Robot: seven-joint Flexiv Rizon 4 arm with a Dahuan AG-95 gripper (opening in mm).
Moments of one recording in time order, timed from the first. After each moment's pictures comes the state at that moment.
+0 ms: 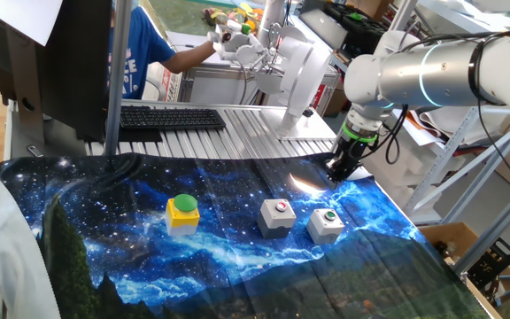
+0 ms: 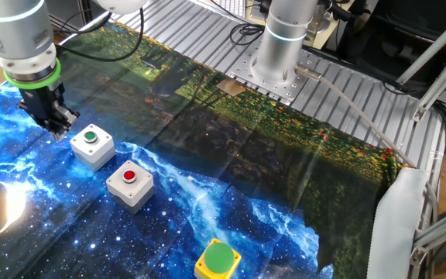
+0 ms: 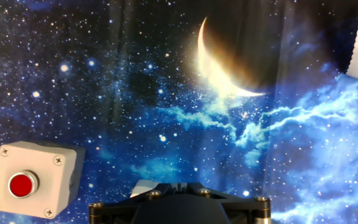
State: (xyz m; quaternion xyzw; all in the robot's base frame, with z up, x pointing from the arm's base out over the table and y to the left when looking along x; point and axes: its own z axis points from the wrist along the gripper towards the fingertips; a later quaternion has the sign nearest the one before) arm 0.652 -0.259 0.128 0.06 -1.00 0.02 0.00
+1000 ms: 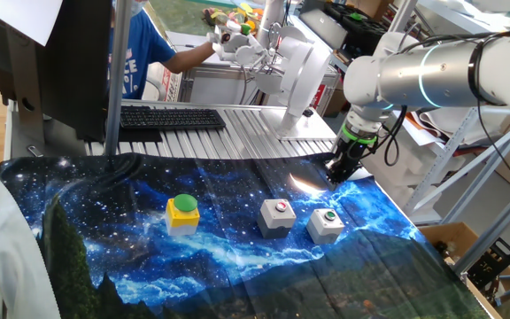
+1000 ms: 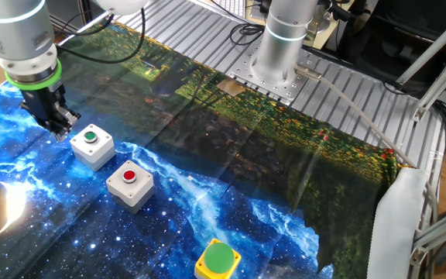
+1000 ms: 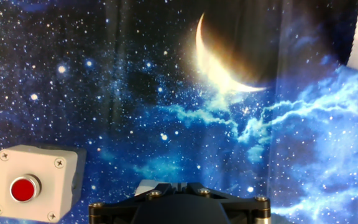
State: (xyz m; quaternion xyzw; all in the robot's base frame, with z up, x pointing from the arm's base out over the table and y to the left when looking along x) arm 0.652 -0.256 0.126 0.04 -1.00 0.02 0.00
